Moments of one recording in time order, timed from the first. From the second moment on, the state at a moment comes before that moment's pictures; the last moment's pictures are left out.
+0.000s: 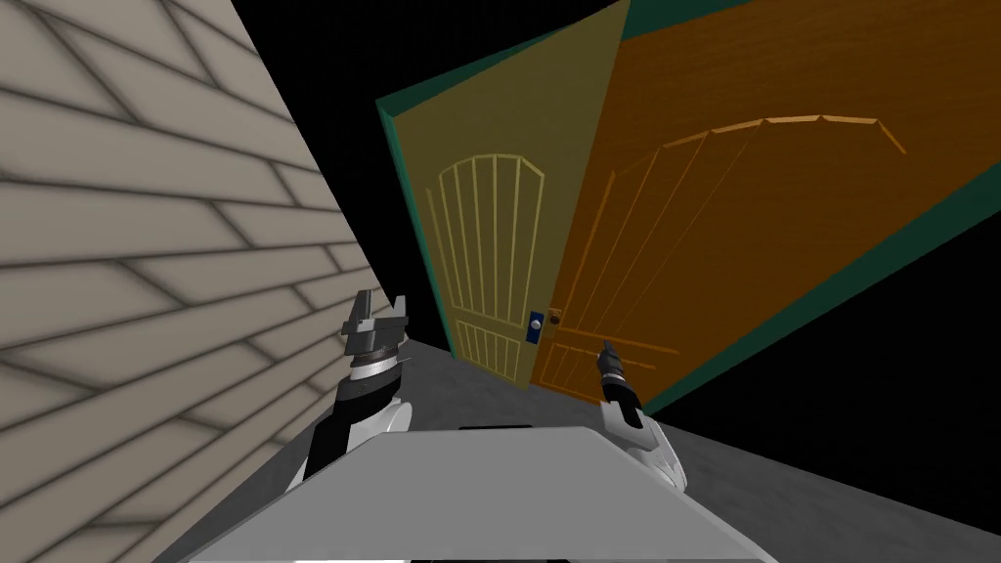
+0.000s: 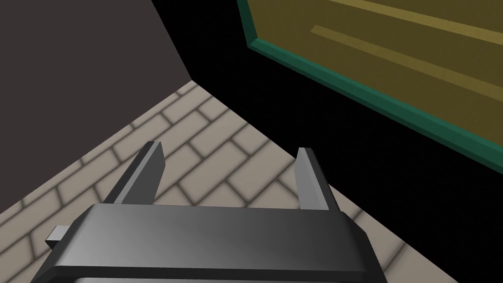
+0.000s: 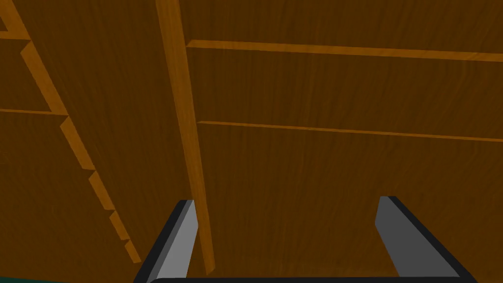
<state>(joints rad) 0.14 -0.11 -0.53 -1.32 0.24 -0.28 -0.31</state>
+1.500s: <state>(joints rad) 0.11 -0.08 -0.48 -1.33 0.25 -0.29 -0.31</state>
